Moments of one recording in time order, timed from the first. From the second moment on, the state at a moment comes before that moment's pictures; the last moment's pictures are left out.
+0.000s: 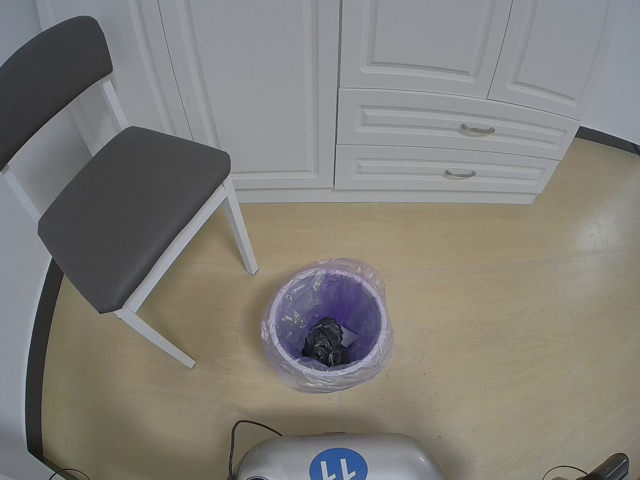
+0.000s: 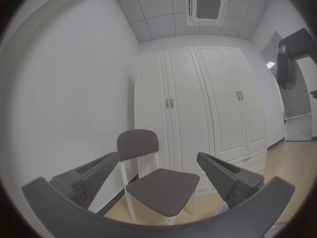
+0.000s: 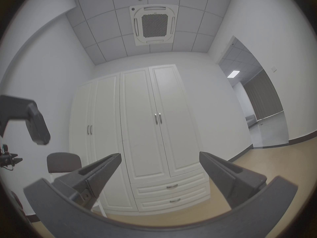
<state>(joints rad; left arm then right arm) 0.00 0.01 -0.31 -0.31 0.17 0.10 0.00 0.01 -0.44 -0.33 -0.10 0.16</state>
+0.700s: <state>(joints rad) 0.00 0.01 -0.02 -0.30 0.18 0.10 0.00 0.01 -0.20 -0.44 -0.10 0.12</state>
